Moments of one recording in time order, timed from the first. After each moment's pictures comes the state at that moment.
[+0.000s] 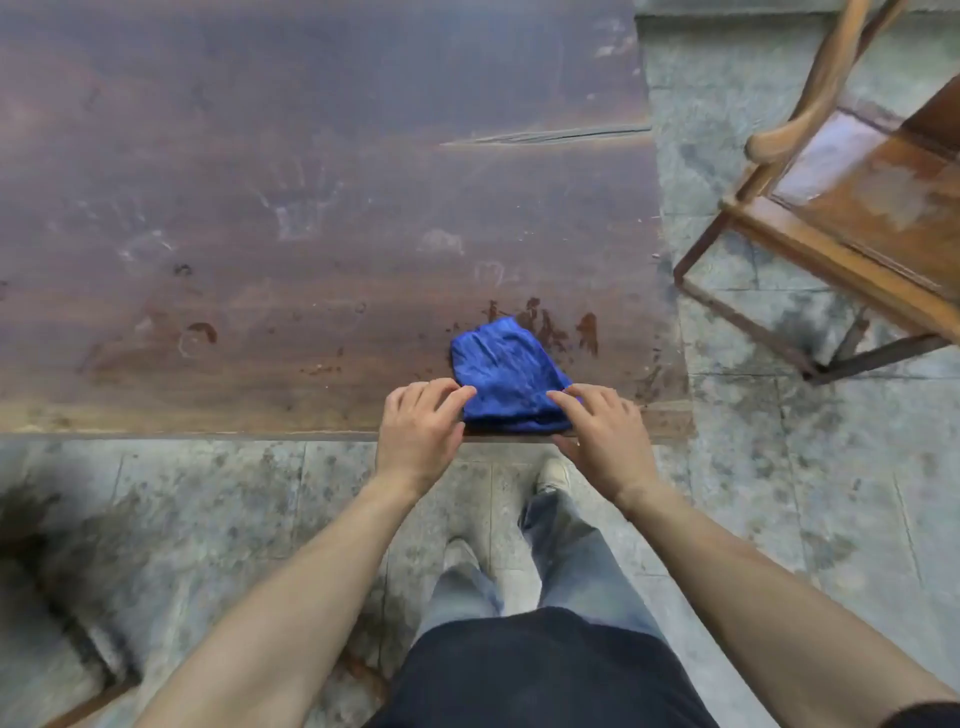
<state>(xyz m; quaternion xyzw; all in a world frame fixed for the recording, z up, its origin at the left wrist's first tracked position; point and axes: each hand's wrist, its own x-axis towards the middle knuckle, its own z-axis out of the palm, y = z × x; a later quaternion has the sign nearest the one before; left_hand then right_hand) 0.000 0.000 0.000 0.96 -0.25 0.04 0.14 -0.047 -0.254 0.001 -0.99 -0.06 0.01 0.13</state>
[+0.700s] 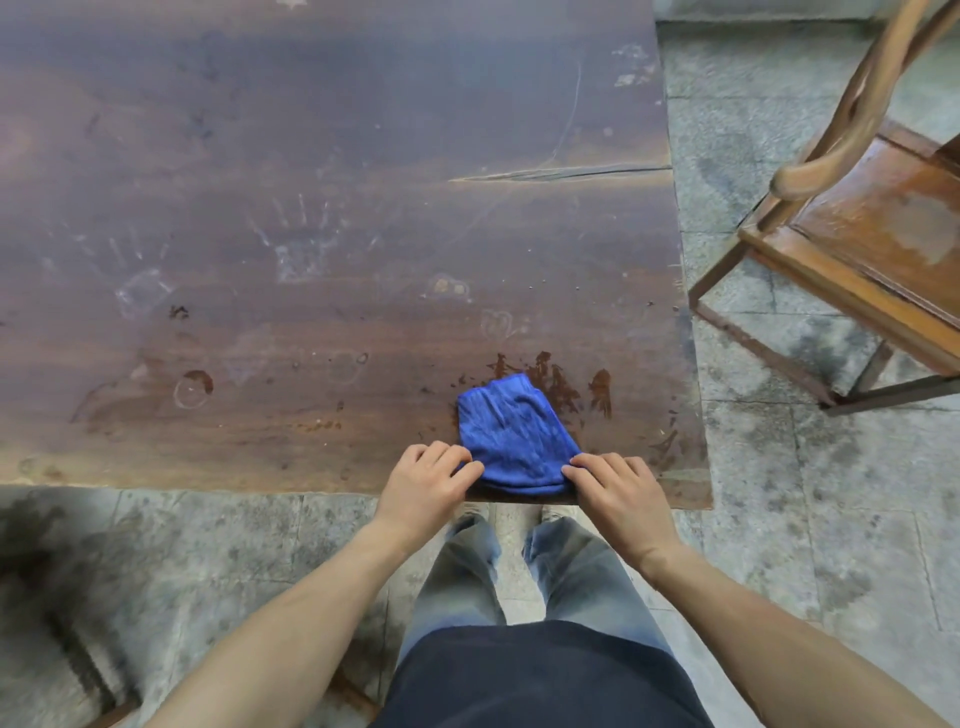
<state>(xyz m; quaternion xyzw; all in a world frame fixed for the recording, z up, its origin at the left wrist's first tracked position) 0.030 -0.001 -0.025 0.92 -0.38 0.07 0.09 -0.028 -0.282 -0.030 -0.98 -0.17 -0.07 0.07</state>
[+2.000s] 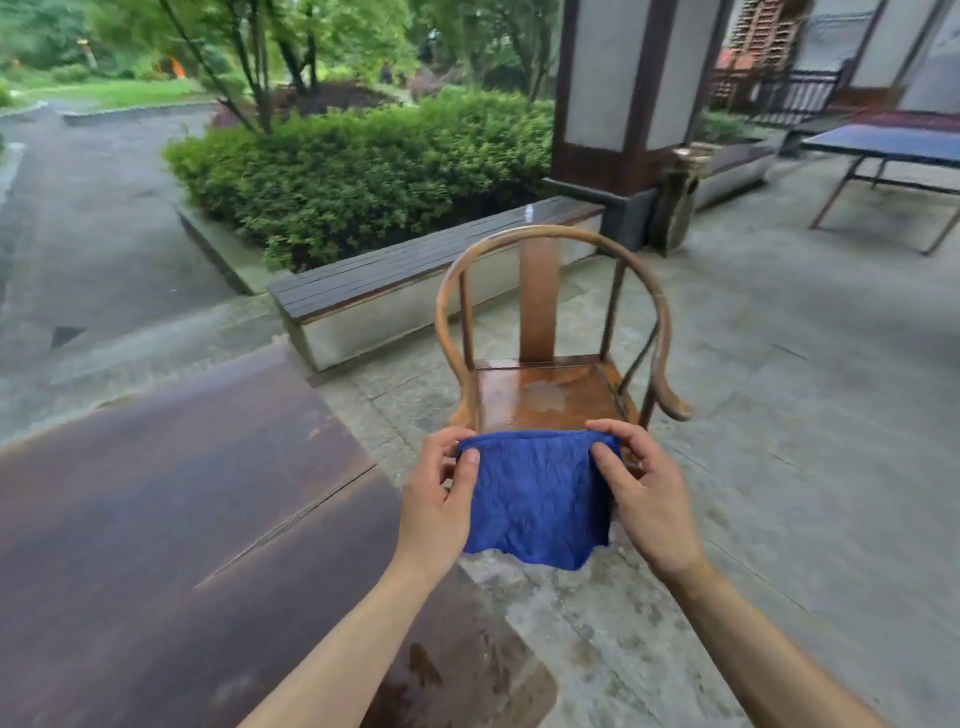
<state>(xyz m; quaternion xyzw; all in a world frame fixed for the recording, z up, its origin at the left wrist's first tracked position) 0.125 -0.279 0.243 0.67 -0.35 -0.14 0.64 -0.041 -0.410 0.263 -0.68 0.30 -0.41 0.53</state>
